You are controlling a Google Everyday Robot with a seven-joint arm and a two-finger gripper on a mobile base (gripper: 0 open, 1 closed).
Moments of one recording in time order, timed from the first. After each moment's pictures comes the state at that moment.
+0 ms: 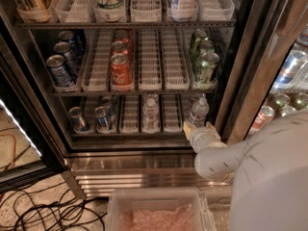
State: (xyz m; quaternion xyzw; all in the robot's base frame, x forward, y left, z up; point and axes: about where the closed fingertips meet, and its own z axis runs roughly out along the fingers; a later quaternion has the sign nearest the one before) arm 0.658 -0.183 0.626 0.01 0.84 0.02 0.55
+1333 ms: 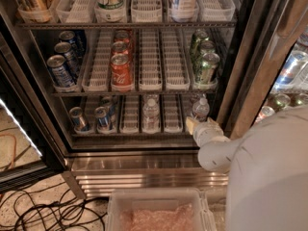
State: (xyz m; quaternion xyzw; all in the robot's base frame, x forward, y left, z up) arm 0.677 -0.201 0.631 0.02 0.83 0.02 0.55
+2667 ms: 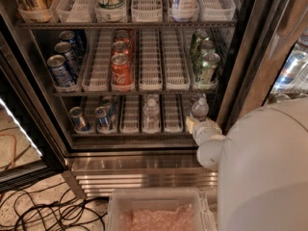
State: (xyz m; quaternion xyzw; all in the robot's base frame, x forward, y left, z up) arm 0.694 -0.204 0.617 0.03 0.83 0.02 0.55
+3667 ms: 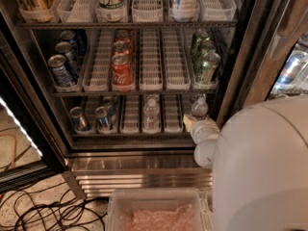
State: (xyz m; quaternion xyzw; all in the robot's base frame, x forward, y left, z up) arm 0.705 -0.198 0.617 0.03 0.82 0.02 0.56
